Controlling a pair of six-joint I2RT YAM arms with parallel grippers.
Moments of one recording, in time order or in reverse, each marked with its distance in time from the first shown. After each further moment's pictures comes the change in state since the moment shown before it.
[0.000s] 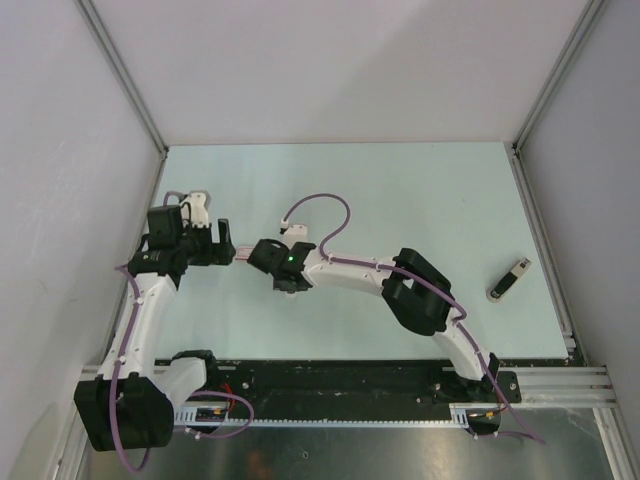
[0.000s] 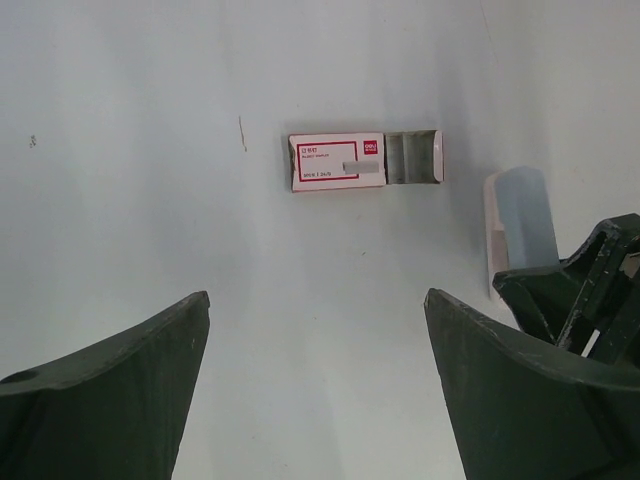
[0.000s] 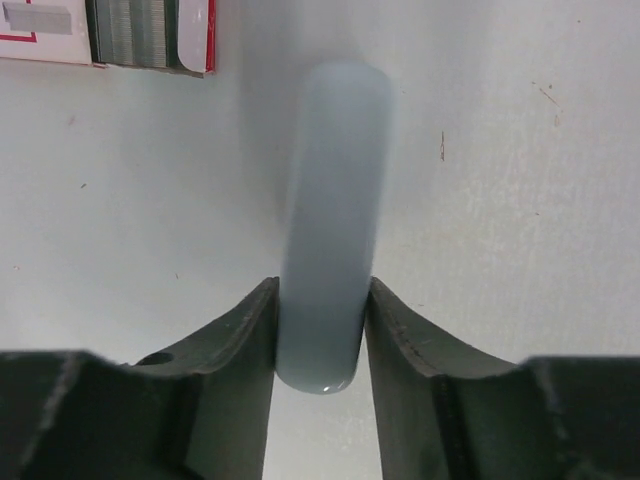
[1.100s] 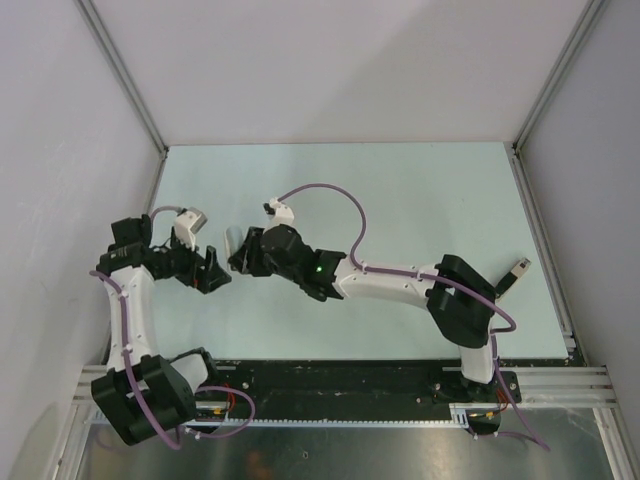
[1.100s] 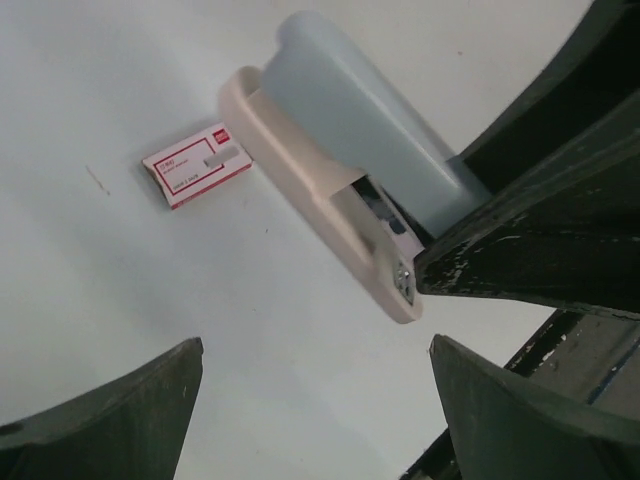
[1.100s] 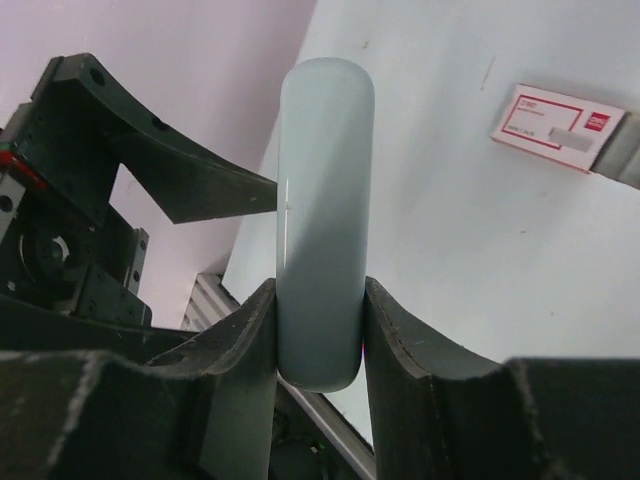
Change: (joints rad) left arm 0.327 0.067 0.084 -0.423 0.616 0.686; right arm 0.033 -0.291 -0.303 0.811 -0.230 -0.109
